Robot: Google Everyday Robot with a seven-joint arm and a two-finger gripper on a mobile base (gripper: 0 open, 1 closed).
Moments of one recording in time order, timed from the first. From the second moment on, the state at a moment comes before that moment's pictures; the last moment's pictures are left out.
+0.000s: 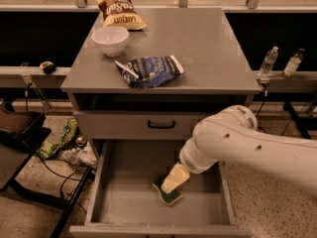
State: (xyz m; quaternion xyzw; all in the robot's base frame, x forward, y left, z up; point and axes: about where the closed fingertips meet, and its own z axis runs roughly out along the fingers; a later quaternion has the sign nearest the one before) arm 0.475 -0.084 0.650 -0.42 0.89 0.04 0.17
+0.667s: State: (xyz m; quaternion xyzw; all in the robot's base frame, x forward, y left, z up) arm 0.495 -0.023 0.589 -0.42 0.89 0.07 0.17
